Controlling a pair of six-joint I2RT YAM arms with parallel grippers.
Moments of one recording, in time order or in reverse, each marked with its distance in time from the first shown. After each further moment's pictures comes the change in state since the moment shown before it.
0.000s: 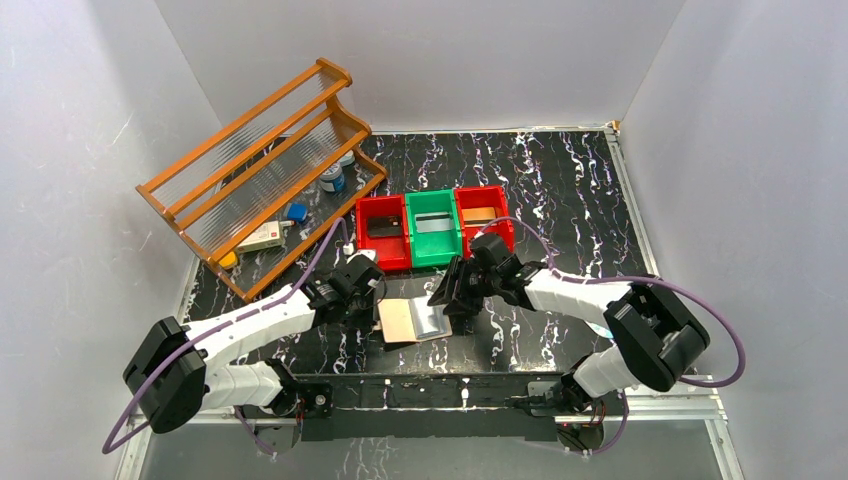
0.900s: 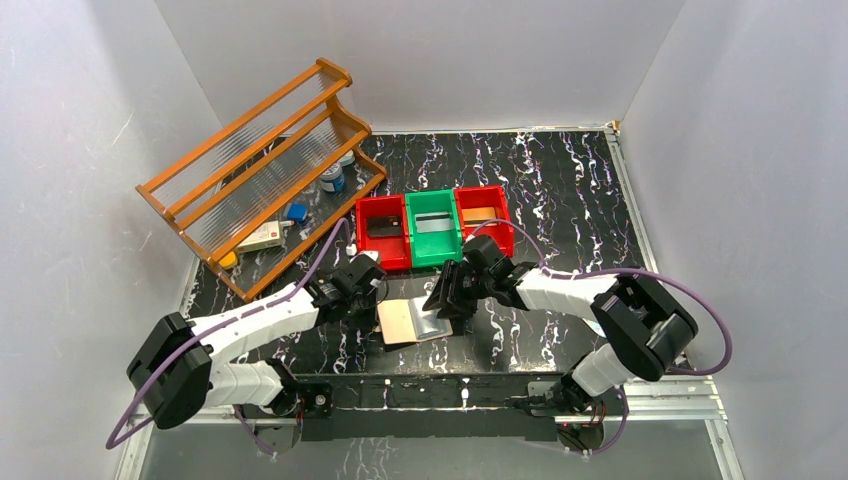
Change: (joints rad) left arm 0.000 0.029 0.000 0.017 0.023 0.000; right arm 0.030 0.048 0.018 0.039 -0.018 -0.013
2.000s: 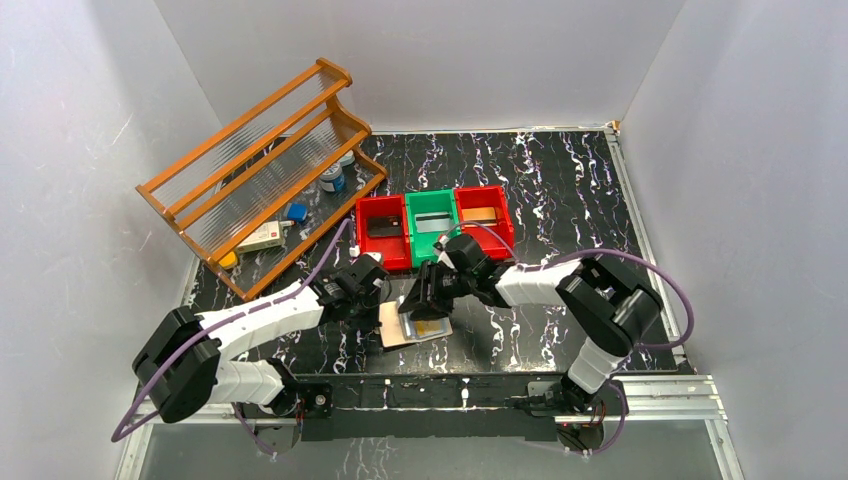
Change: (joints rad) left arm 0.000 0.044 -0.001 0.029 0.020 0.004; right arm 0.050 0.169 0.051 0.249 -0.181 0.079
